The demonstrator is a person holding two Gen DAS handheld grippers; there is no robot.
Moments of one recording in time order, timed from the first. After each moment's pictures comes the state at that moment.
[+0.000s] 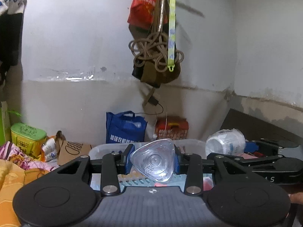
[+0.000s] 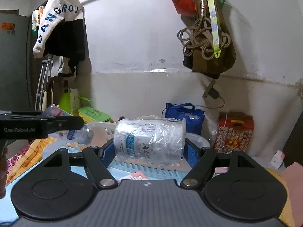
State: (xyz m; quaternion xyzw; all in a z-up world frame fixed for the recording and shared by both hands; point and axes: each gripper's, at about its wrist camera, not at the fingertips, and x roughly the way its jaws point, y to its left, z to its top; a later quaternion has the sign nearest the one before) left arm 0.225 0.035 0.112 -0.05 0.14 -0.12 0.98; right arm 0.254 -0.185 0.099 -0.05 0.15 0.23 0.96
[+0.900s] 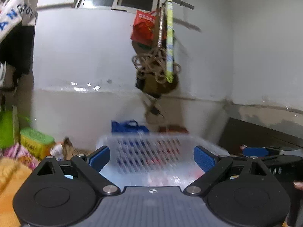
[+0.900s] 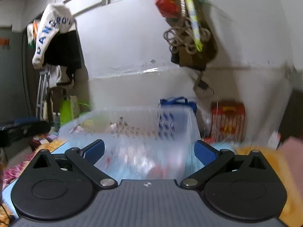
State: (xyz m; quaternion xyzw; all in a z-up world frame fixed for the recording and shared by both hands) left arm 0.118 0.040 0.080 -0.05 0.09 -0.11 0.99; right arm 0.162 -0.246 0.060 0.01 0.15 0.21 0.97
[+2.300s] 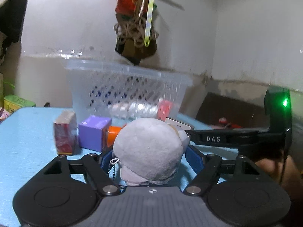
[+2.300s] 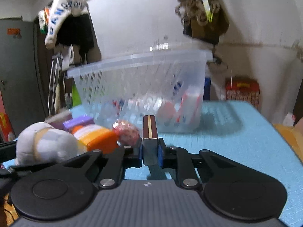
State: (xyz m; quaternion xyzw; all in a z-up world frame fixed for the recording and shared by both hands) left arm 0.063 -0.002 -0.044 -0.07 0.12 -0.16 0.98; right arm 0.158 -0.242 -0.022 -0.01 0.16 0.26 0.95
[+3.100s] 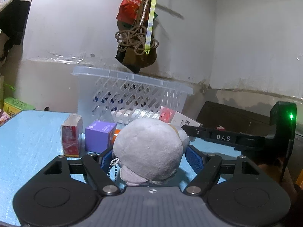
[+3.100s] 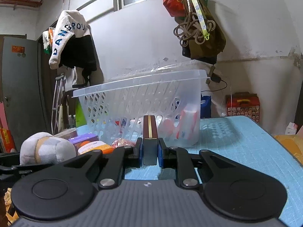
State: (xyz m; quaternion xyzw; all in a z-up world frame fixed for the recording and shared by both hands) left arm 0.055 0.008 -0.047 -0.08 0.10 -0.17 0.98; right arm 0.152 -0.250 -0.022 0.03 0.10 0.27 0.96
